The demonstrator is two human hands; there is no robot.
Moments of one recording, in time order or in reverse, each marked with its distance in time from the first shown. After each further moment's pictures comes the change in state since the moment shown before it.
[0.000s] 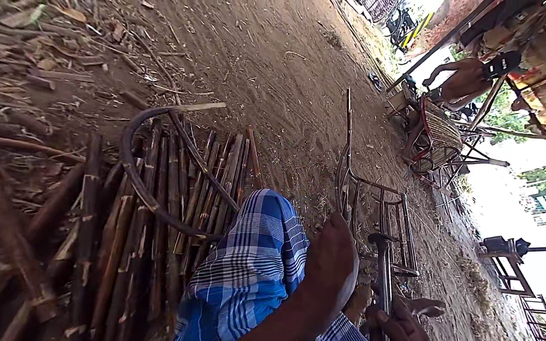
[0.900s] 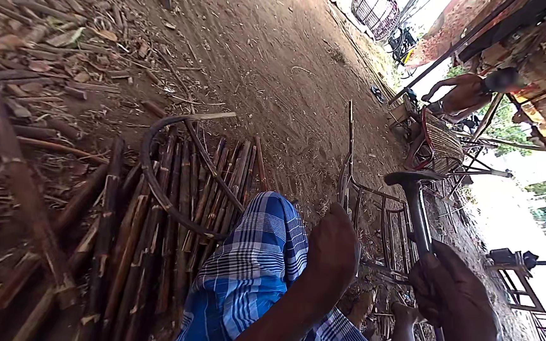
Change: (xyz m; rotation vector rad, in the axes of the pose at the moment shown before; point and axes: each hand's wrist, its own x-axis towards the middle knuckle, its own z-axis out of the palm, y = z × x) left_hand 0.001 0.007 -0.022 -0.083 0.042 -0.023; right_hand 0.044 -0.098 -0.010 -0.443 -0.028 -0.256
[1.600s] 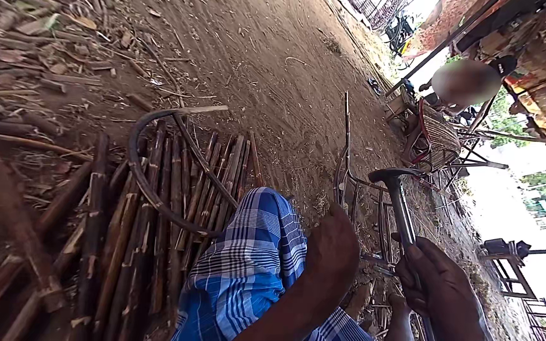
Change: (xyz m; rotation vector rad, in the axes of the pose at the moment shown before) left_hand -0.004 0.006 0.005 0.056 -0.079 -0.021; right_hand 0.006 0.010 0.005 0.053 -0.023 0.084
